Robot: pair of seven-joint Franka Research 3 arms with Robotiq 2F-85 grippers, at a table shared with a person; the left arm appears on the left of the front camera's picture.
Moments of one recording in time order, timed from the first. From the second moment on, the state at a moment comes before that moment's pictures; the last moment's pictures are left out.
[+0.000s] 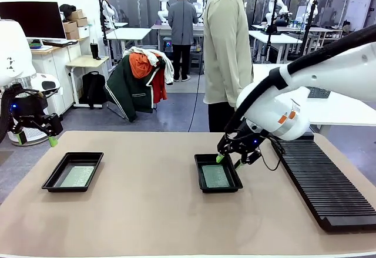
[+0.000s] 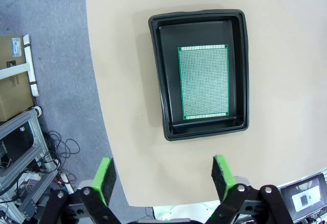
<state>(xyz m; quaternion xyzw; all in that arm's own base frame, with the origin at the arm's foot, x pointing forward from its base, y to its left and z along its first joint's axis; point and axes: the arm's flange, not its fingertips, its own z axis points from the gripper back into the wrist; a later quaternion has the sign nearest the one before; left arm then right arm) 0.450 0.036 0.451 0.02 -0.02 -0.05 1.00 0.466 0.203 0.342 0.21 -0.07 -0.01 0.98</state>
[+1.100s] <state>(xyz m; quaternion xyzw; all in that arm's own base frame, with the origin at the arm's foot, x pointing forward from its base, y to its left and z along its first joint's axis) 0.450 0.036 0.451 0.02 -0.02 -0.05 1.00 0.434 0.184 0.427 0.09 -0.10 0.00 0.99</state>
